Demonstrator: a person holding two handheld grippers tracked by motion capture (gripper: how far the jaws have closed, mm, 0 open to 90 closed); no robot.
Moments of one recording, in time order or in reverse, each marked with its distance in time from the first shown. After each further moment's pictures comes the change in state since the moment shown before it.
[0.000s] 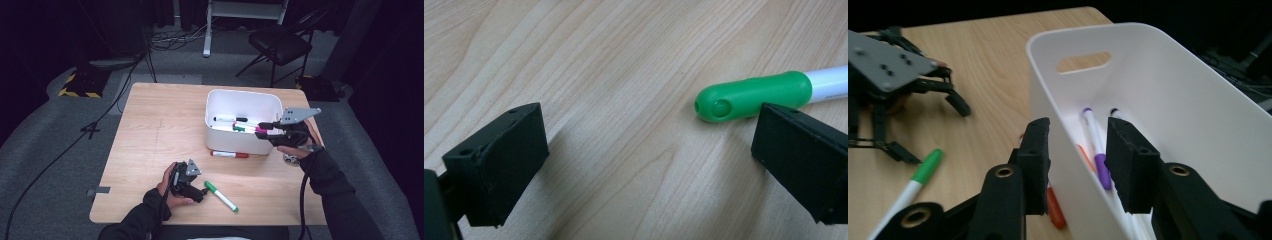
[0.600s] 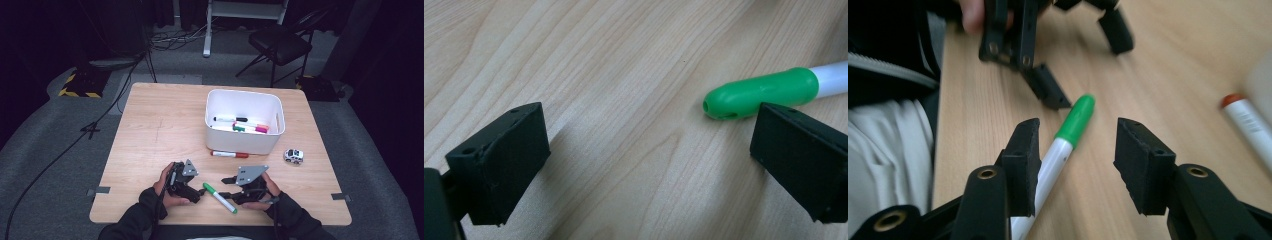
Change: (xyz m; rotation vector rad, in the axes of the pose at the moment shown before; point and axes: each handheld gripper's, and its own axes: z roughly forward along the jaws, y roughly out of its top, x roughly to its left) left arm 0.006 -0.005 -0.005 0.002 -0.015 0.026; right arm 0.135 -0.067 0.093 0.099 0.258 -0.061
